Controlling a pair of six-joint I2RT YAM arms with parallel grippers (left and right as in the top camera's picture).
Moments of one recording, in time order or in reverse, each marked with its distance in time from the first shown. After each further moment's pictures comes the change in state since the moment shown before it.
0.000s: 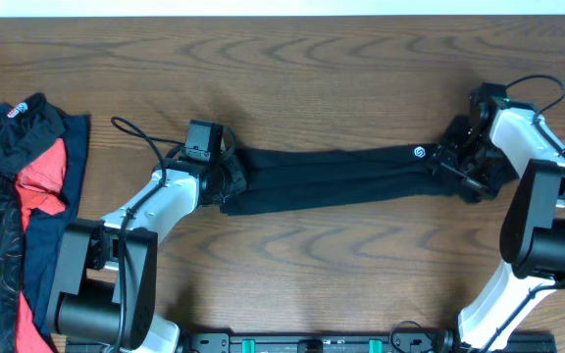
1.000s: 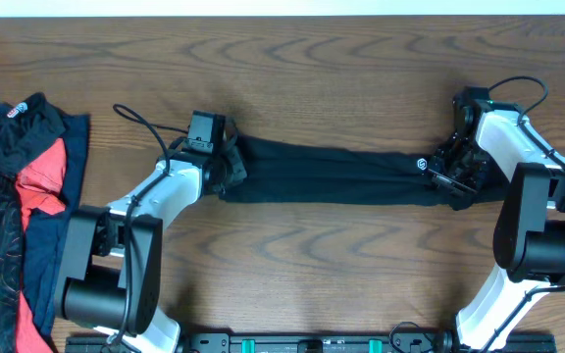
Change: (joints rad) left arm 0.000 0.048 0.069 0.005 -0.057 0.055; right arm 0.075 -0.018 -0.045 -0.052 -0.023 0.001
